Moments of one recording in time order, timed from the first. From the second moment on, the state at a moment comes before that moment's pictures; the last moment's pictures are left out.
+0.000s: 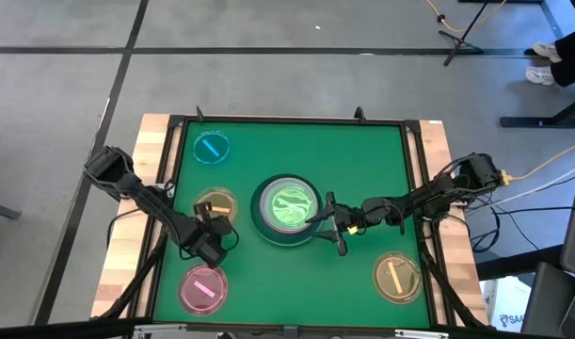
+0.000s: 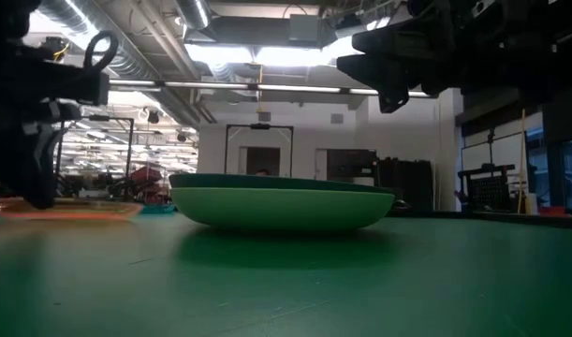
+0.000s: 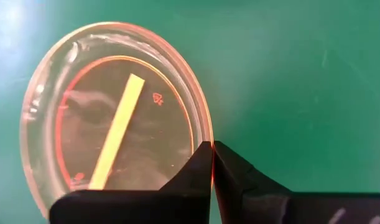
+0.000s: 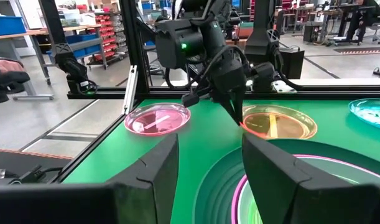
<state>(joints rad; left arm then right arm) -0.60 1.53 0.76 -0.83 -0.43 -0.93 0.26 1.58 0.45 1.10 0.04 0.07</state>
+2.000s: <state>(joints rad) -0.24 1.71 0.94 -0.05 -0.43 0.04 0.26 1.57 0.45 1.09 -0.01 0.05</state>
